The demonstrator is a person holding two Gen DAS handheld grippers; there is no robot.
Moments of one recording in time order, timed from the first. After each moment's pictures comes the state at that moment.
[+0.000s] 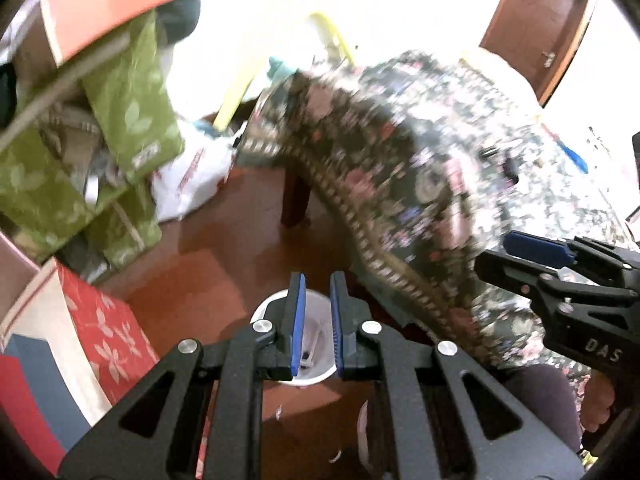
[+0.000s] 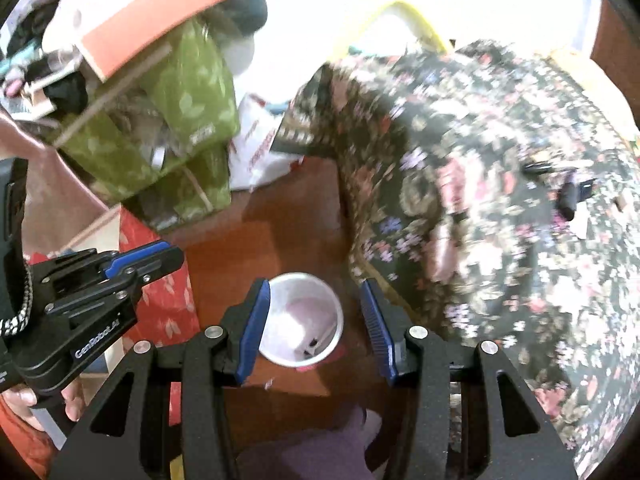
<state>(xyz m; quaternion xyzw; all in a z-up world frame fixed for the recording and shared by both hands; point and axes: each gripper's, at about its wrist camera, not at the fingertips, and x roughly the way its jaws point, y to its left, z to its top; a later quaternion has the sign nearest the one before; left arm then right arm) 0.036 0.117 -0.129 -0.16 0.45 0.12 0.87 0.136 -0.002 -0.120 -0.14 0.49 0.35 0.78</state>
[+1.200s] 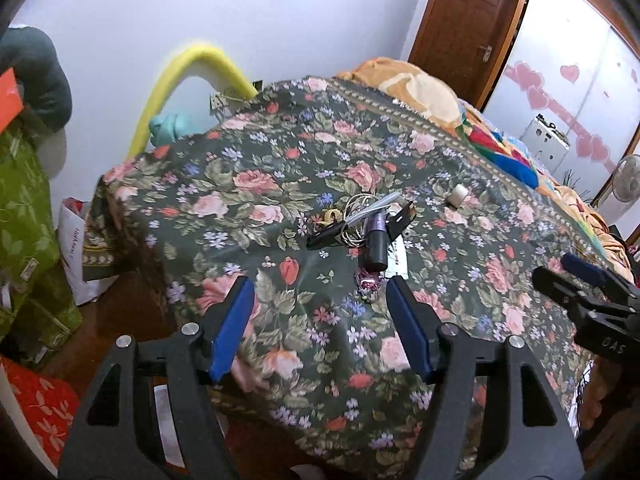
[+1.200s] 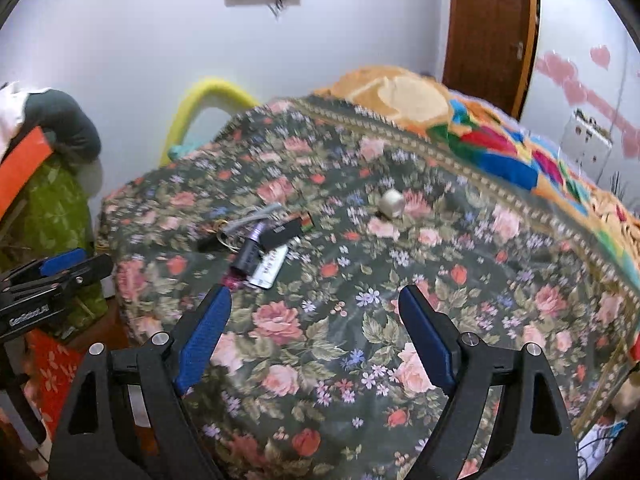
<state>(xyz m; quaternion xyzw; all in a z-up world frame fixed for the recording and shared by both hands) 0.244 -0.053 -0.096 -0.13 0.40 0.04 0.91 0.294 -0.245 -0.078 -0.07 0.42 0.17 0.89</state>
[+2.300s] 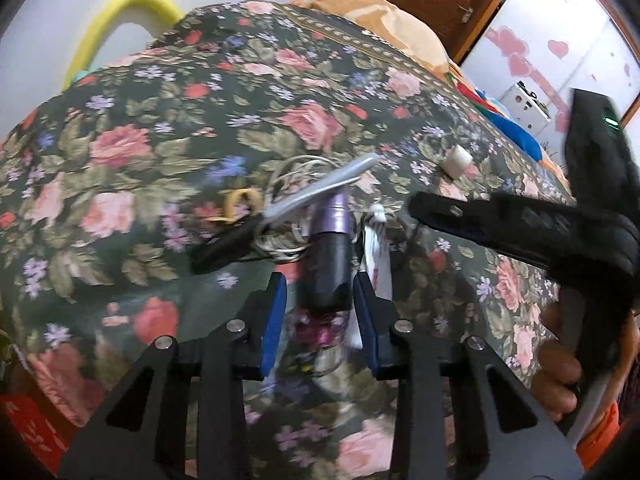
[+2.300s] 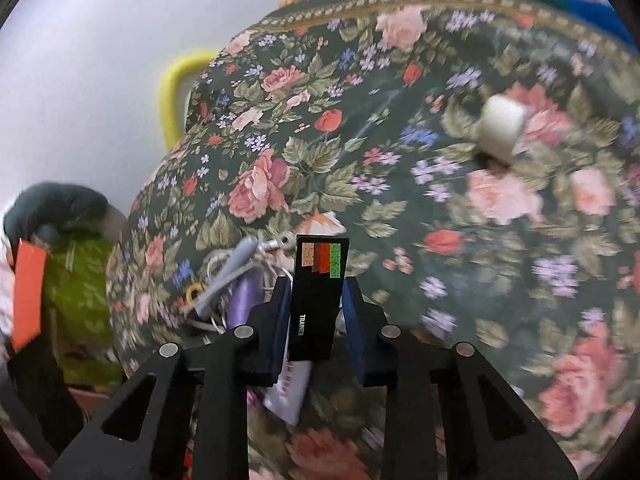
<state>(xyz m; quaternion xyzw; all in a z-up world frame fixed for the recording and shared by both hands) 0.360 -0.089 -0.180 -0.16 0.48 -0.05 0.86 0.432 -0.236 -0.170 0.11 0.55 0.22 0.80</state>
